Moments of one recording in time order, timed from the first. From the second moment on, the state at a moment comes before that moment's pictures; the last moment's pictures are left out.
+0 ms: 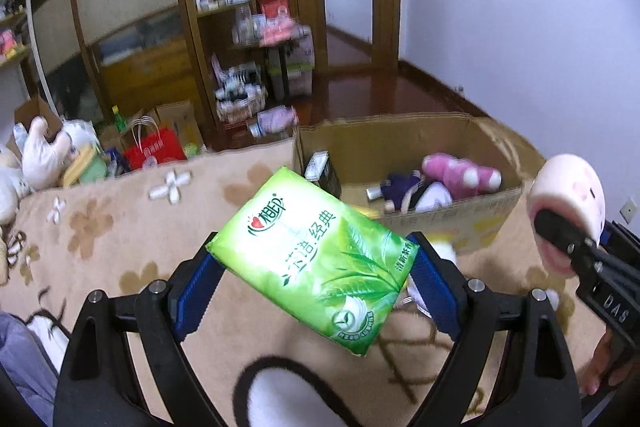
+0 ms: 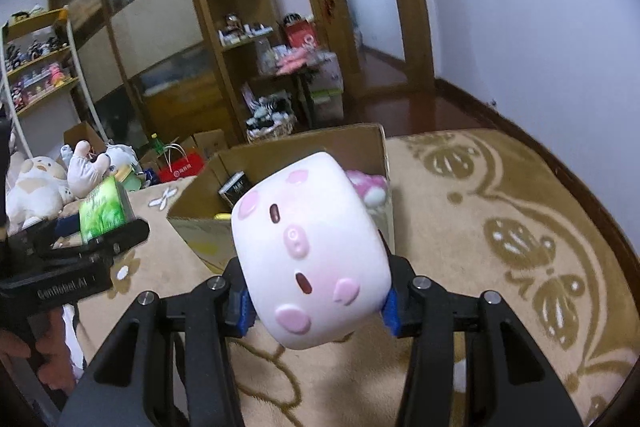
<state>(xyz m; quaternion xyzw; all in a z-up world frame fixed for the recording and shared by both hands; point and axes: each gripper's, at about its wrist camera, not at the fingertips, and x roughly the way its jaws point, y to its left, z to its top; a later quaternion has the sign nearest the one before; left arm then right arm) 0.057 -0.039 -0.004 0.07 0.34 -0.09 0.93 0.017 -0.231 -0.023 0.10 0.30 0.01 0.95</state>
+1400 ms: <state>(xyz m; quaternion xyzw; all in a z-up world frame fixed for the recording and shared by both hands) 0.164 -0.063 0.006 0.05 0.30 -0.15 0.94 0.121 -0.239 -0.004 0.07 0.25 0.00 0.97</state>
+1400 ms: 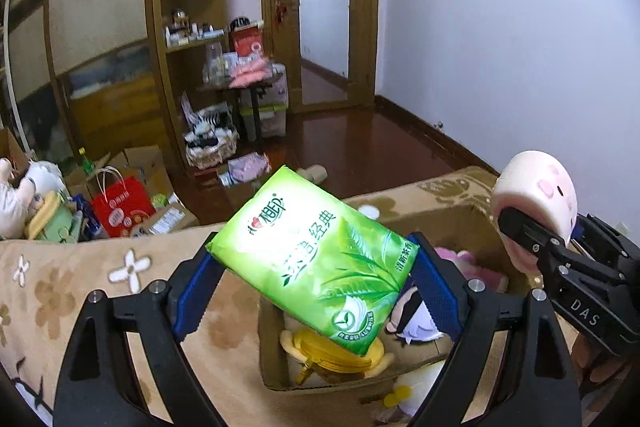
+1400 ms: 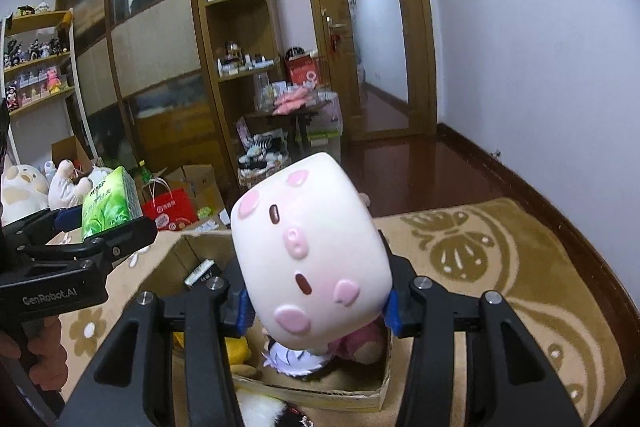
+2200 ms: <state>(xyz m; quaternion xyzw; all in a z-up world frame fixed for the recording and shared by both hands) 0.188 -0.075 -0.053 0.08 0.39 -0.15 0.91 0.142 -0.243 -0.056 0.09 0.31 0.02 0.95</state>
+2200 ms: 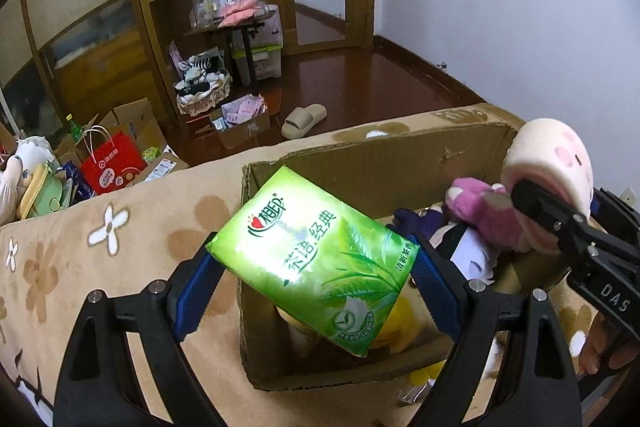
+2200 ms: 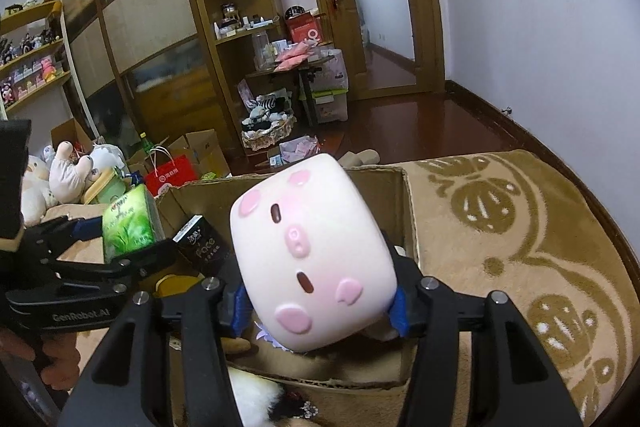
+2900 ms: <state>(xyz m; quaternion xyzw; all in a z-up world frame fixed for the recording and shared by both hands) 0.188 -0.074 -0.057 0.09 0.40 -0.14 0.90 0.131 -0.242 -0.046 0.10 0.28 0.04 0.95</state>
